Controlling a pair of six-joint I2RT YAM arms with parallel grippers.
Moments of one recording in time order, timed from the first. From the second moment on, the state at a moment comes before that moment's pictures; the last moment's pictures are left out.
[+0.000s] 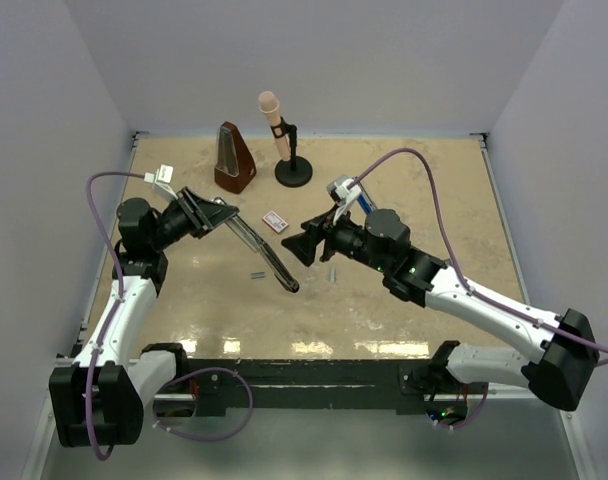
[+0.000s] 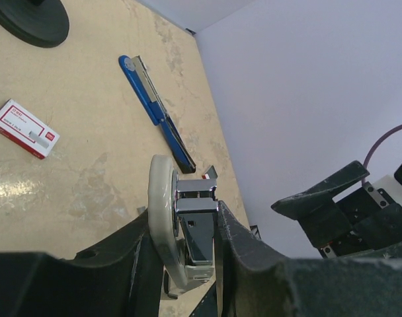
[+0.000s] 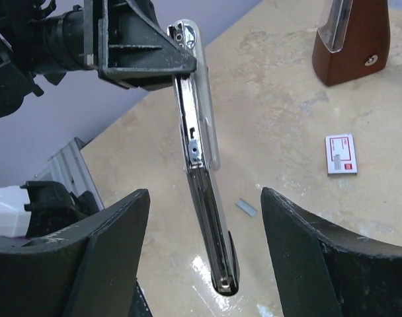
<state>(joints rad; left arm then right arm) 0.05 1.00 0.64 0.24 0.80 -0.93 0.87 1.14 0.86 0.17 -0.11 0.37</state>
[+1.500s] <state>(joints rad) -0.07 1.03 0.64 0.22 0.76 -0.96 1.03 1.49 1.09 0.10 0.12 0.19</state>
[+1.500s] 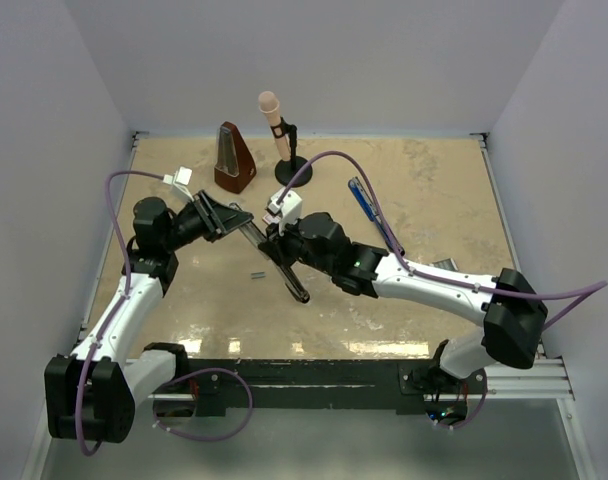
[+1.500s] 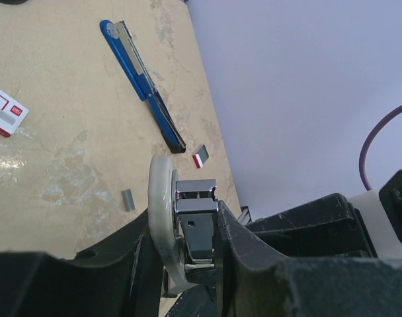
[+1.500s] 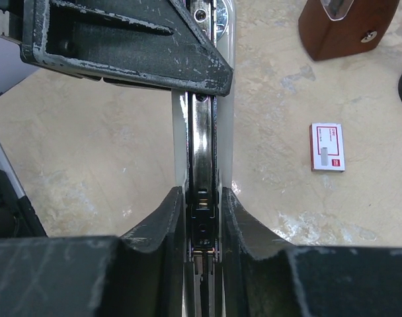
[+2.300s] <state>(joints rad) -0.09 1.11 0.83 -0.16 0.65 -0.50 0.57 1.76 1.34 -0.23 0.24 0.02</state>
